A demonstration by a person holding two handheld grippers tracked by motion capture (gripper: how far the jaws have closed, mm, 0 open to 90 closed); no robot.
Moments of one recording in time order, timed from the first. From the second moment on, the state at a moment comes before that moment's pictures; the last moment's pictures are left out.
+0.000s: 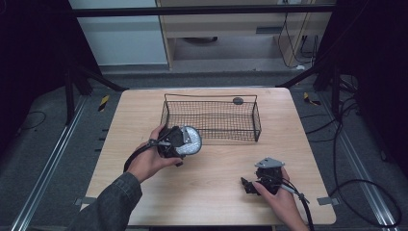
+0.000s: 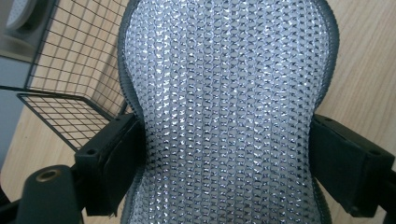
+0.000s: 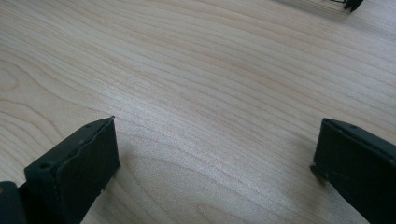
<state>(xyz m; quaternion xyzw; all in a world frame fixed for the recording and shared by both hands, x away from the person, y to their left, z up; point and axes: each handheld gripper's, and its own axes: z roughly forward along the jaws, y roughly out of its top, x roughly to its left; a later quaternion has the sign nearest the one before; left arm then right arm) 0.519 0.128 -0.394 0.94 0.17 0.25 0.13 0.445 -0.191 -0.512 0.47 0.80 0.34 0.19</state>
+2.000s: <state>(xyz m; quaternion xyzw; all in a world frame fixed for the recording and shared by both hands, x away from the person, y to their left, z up) 0.585 0.121 -0.350 0.93 0.16 0.32 0.10 0.445 -0.191 -0.512 0.46 0.80 0.34 0.19</state>
